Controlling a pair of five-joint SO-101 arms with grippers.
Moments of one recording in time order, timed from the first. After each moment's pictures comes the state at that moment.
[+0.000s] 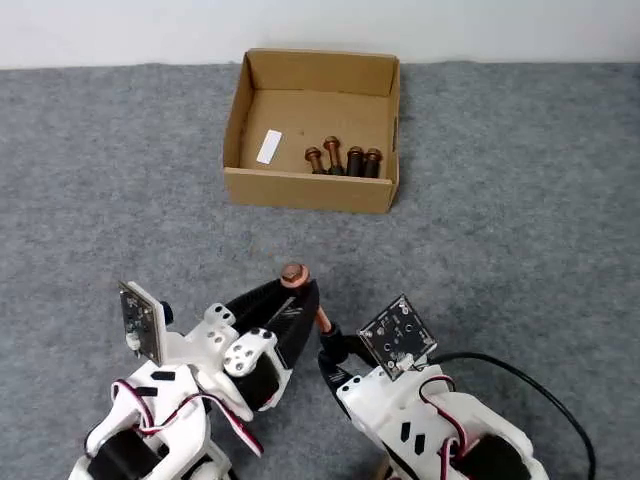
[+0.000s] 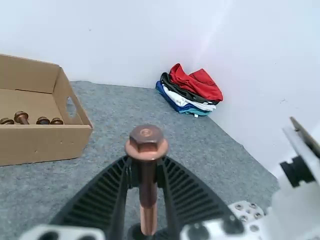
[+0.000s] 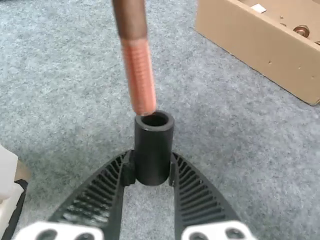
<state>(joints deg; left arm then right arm) 38.8 -100.0 69.9 51.2 35.5 -44.7 -103.5 68.4 79.3 -3.1</state>
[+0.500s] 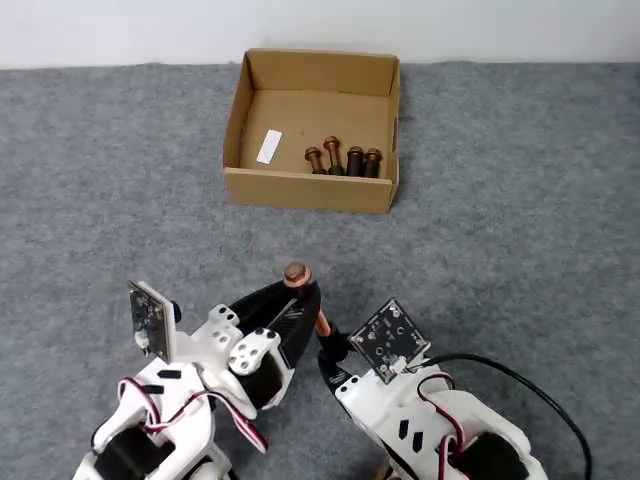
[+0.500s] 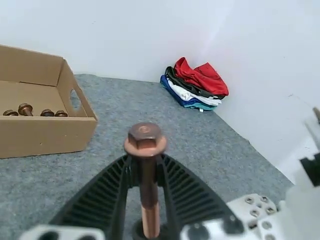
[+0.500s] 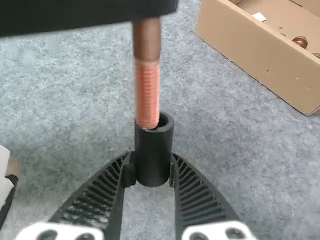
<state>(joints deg) 38.9 -100.8 73.7 50.9 35.5 -44.7 -103.1 68.6 77.7 1.2</state>
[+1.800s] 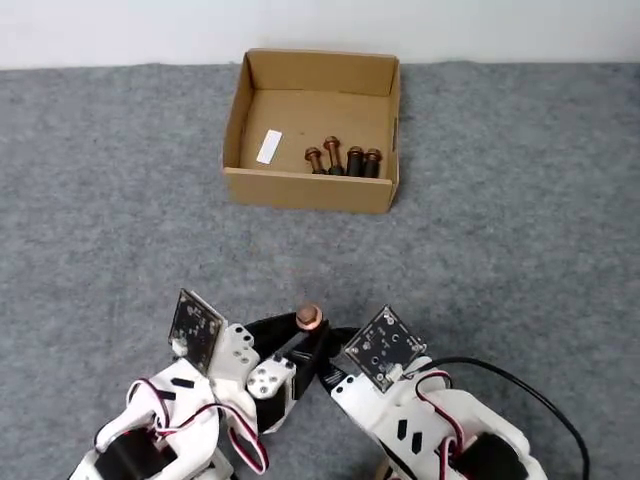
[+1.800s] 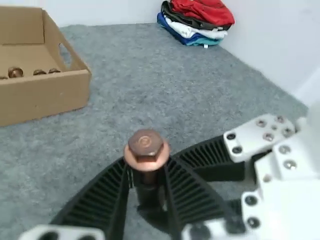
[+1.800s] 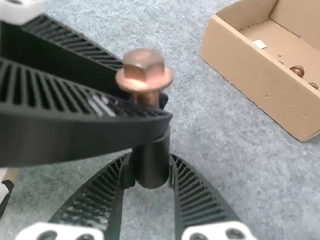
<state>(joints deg) 44.8 -100.9 73.2 63.9 26.4 -45.1 -103.1 68.6 74.2 5.1</state>
